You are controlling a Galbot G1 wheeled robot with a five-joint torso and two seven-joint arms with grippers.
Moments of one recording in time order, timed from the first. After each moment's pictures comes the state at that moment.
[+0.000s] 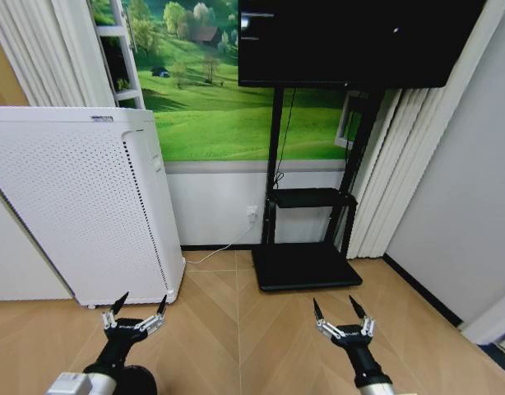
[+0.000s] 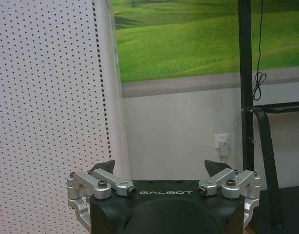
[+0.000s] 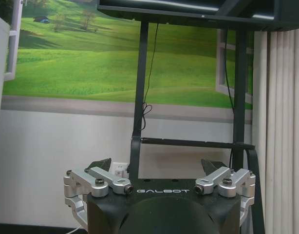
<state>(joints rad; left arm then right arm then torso) 1.96 -1.24 -0.81 -2.50 -0.35 0.12 -0.08 -1.86 1.29 0.68 2.28 0.24 0.20 0.05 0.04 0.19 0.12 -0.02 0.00</state>
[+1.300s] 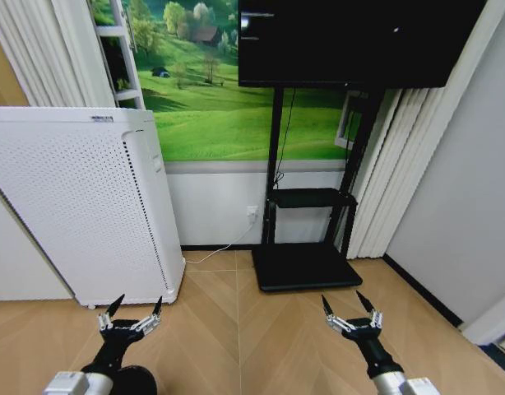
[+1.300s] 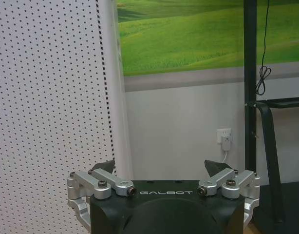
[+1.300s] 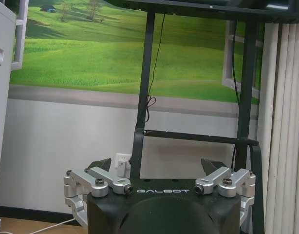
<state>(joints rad) 1.95 -1.25 -0.81 -2.48 -0.35 0.13 -0.07 -1.88 1.28 0.74 2.27 0.26 0.18 -0.02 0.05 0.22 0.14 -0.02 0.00</state>
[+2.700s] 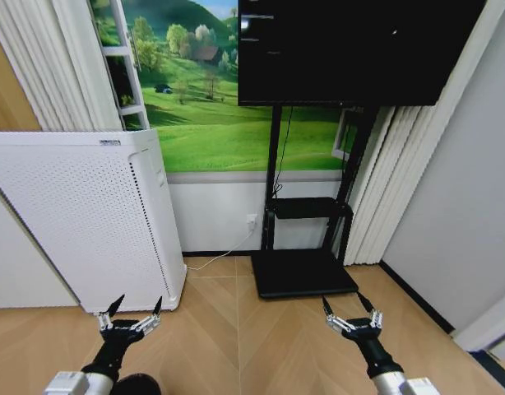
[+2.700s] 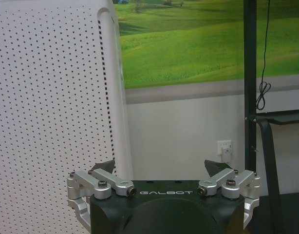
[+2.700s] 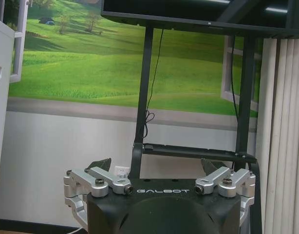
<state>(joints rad) 1.95 -1.25 -0.81 -2.48 -0.35 0.13 -0.07 -1.88 1.28 0.73 2.28 0.26 0.18 -0.02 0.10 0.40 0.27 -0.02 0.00</state>
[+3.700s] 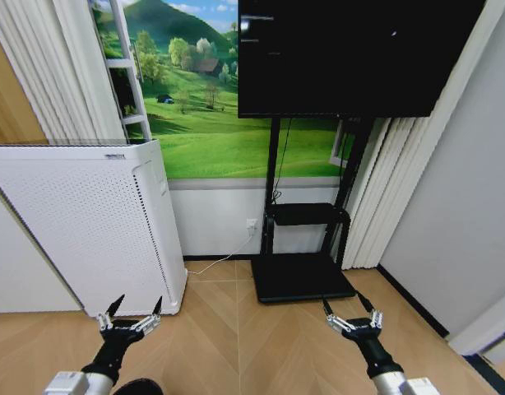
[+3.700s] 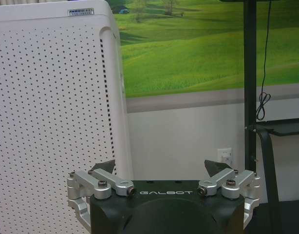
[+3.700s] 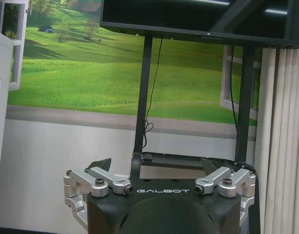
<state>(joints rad) 1.95 -1.25 -0.81 -2.48 -0.35 0.13 -0.07 -1.88 1.28 0.73 2.28 0.26 0.18 -0.02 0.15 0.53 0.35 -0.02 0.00</state>
